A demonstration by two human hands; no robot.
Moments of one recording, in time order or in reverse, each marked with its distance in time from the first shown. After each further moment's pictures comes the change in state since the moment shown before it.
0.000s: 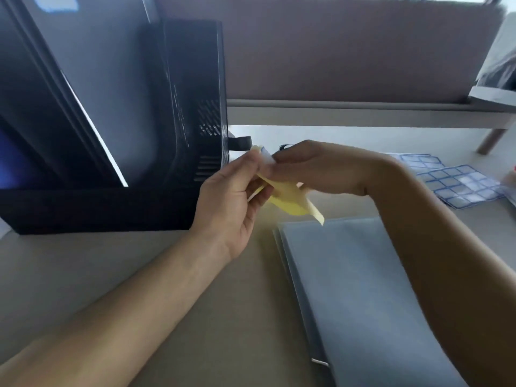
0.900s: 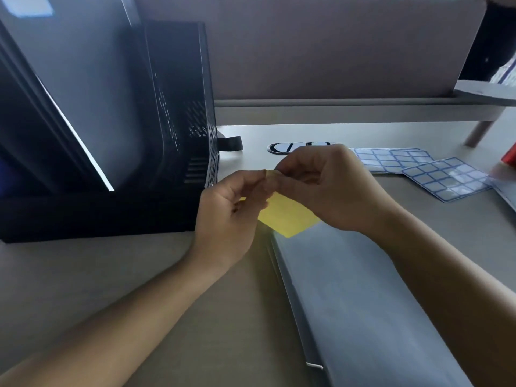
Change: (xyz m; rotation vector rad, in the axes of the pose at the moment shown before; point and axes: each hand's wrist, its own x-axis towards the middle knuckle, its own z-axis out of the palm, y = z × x) left_hand -0.013 -0.023 -0.007 0.522 -0.131 0.421; right_hand -0.045 0.006 0.030 0.142 0.554 -0.086
